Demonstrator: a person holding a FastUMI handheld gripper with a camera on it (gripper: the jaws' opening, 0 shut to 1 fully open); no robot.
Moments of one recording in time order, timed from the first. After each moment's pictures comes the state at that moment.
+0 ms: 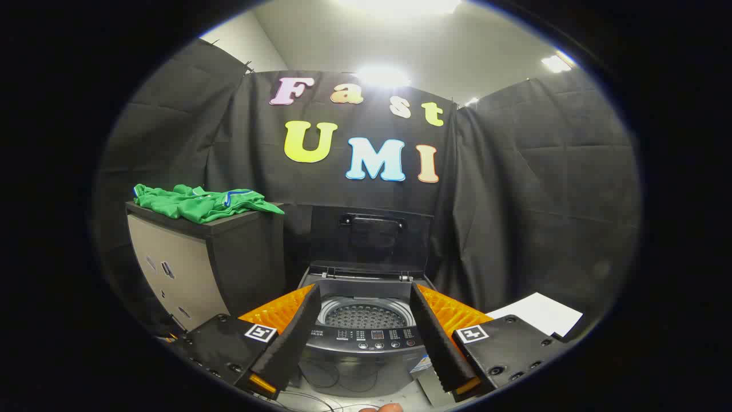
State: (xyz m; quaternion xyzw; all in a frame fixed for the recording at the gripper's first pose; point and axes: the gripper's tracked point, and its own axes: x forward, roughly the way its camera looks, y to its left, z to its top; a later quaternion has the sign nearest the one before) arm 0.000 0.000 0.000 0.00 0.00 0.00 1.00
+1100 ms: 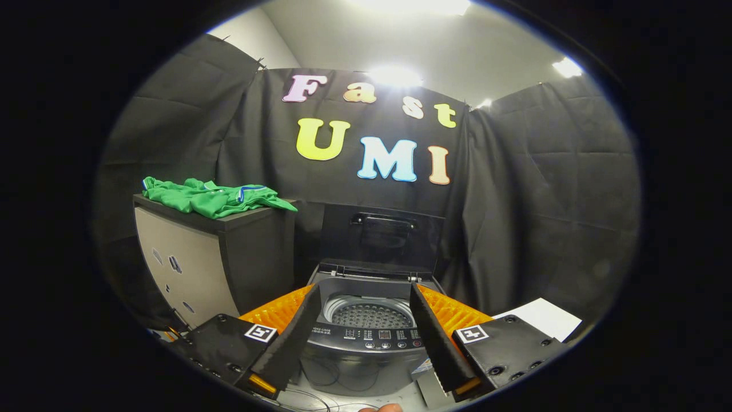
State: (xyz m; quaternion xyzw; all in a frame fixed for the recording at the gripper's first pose) arm 0.002 0.016 -0.002 -0.02 0.01 0.02 1.00
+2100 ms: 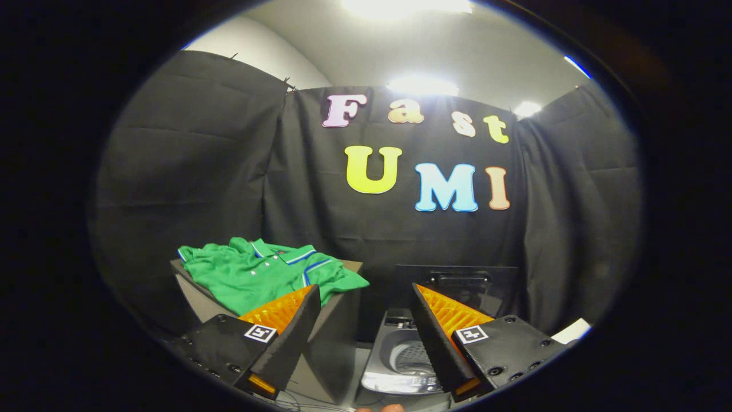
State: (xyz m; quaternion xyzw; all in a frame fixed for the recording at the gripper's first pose) arm 0.060 0.152 0.154 0.03 0.00 0.17 0.99
